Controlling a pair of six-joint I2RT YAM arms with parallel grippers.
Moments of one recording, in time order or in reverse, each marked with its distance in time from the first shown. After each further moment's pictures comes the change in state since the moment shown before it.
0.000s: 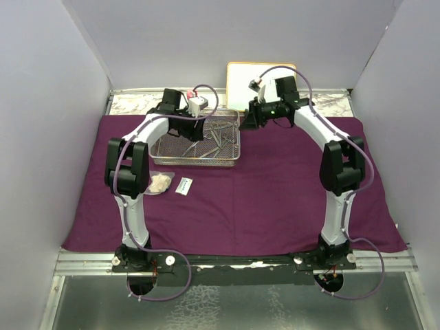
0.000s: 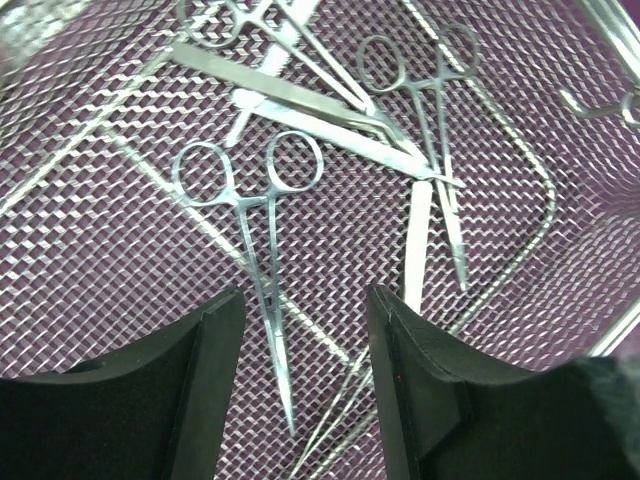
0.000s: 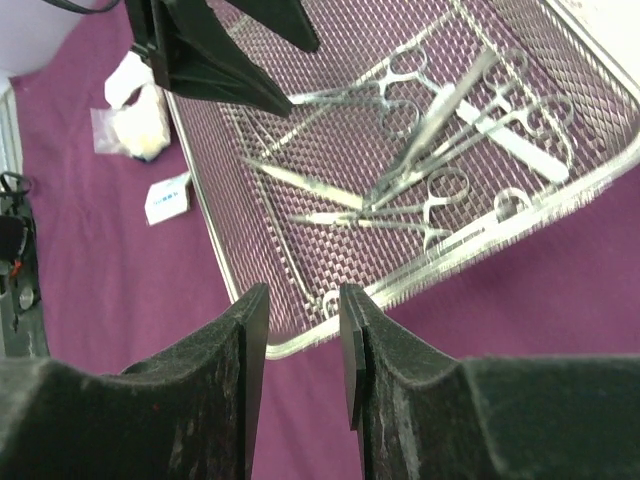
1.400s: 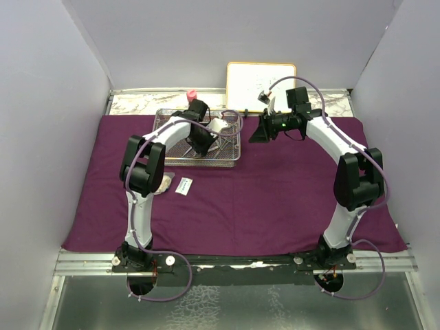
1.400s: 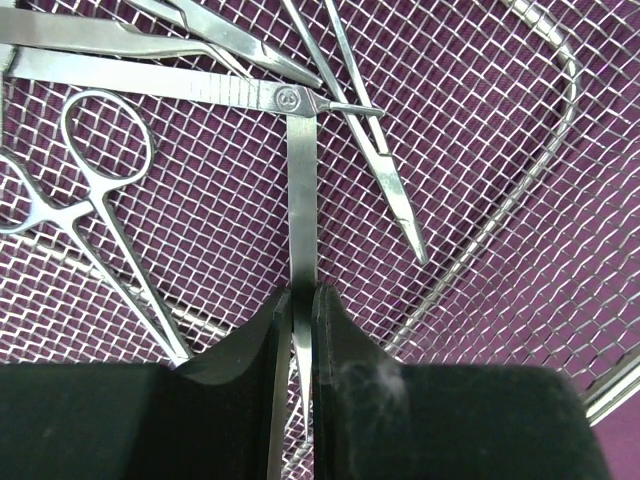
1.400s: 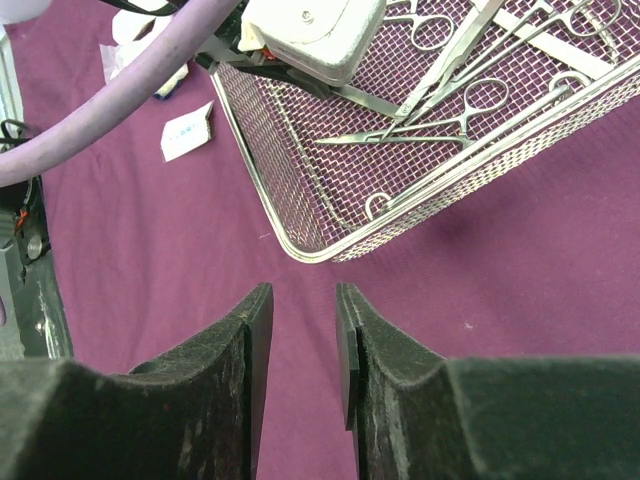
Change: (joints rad) left arm -0.191 0.089 0.060 -0.249 -0.221 0.251; right arm -0.061 -0.254 -0.317 -0.038 0.016 -0.109
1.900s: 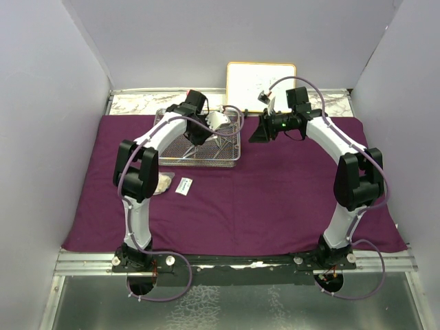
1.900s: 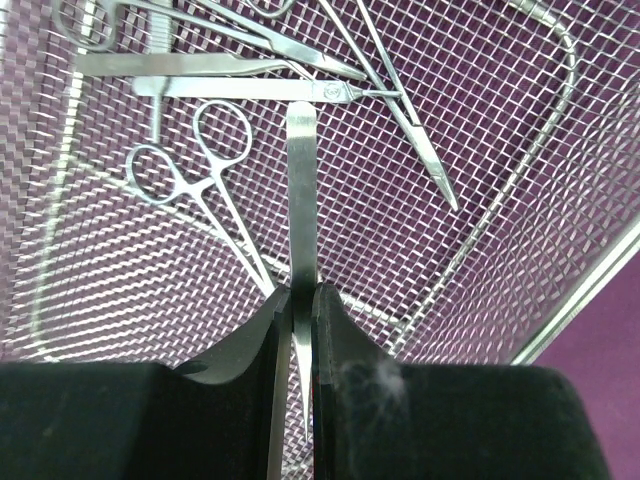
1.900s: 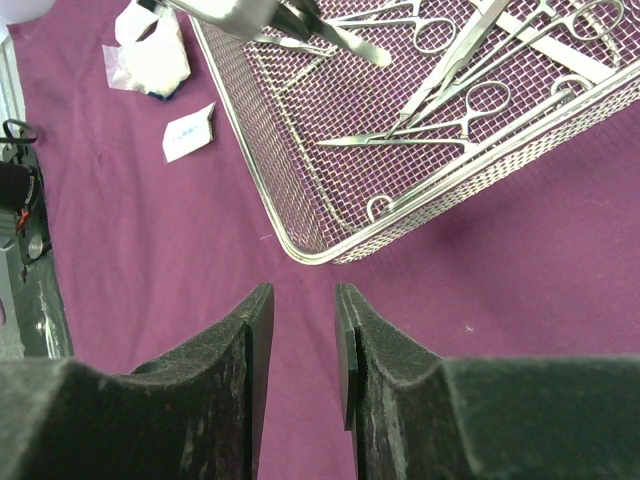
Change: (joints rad) left arm -0.002 -0.075 0.046 -0.054 -0.064 0.145; right arm -0.001 0.000 -0.001 0.006 -0.006 0.000
